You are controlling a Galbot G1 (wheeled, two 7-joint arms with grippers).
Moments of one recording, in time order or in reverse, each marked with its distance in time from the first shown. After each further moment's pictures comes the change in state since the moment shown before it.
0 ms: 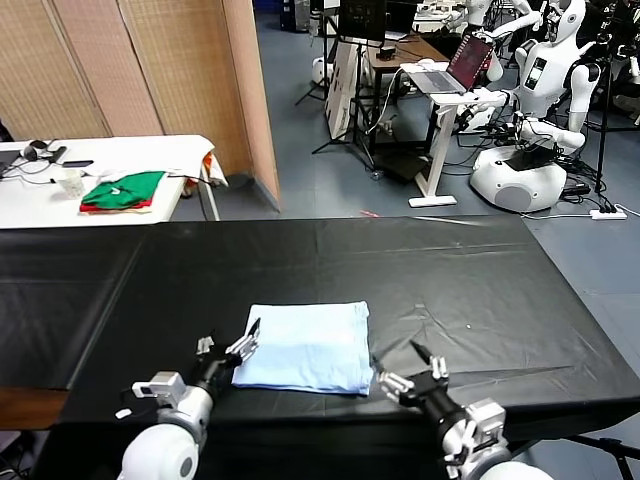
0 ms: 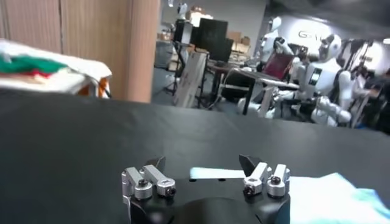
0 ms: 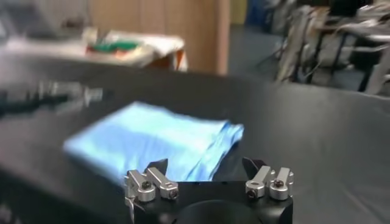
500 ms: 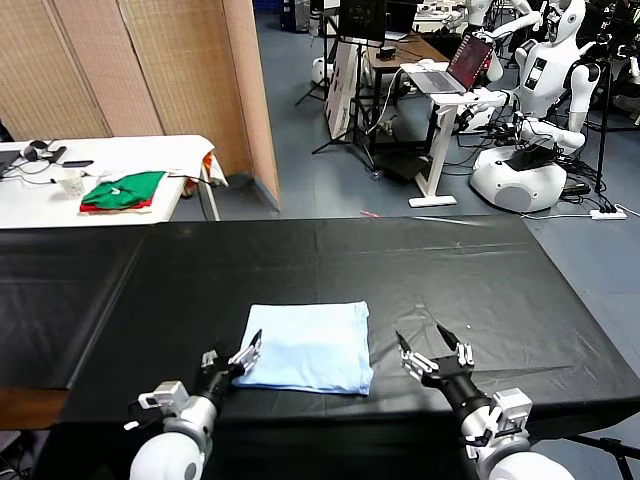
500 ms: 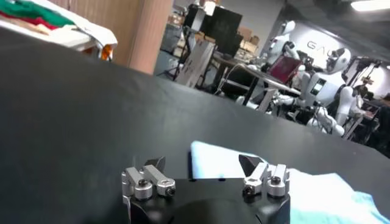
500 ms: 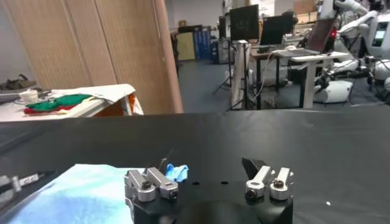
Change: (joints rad) left arm 0.019 -0.018 0.009 0.056 -0.052 -0.024 0.005; right arm 0.017 0.038 0.063 -0.012 0.010 0.011 0.000
